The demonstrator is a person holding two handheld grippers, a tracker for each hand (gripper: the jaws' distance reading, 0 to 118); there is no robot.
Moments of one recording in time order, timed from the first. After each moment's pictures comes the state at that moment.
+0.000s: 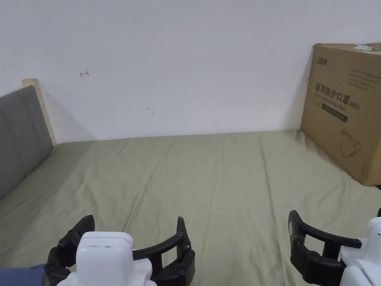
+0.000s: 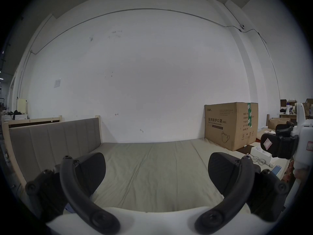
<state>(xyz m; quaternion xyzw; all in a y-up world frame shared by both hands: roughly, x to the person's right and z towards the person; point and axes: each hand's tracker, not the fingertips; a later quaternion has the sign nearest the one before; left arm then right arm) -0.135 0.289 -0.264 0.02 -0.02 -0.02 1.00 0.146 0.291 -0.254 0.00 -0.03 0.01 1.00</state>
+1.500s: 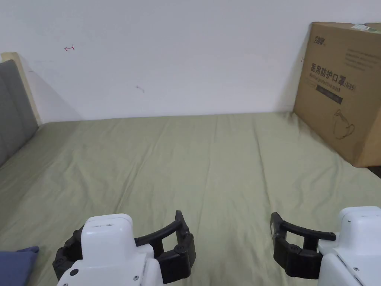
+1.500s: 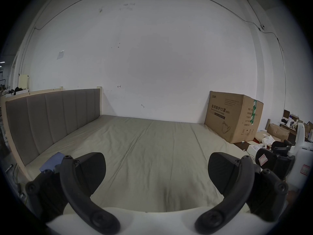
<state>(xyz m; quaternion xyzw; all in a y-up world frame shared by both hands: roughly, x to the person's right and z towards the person) -0.136 0.272 -0.274 -0.08 -0.01 0.05 1.00 0.134 0.263 -0.274 -0.10 -0.01 0.00 1.00</state>
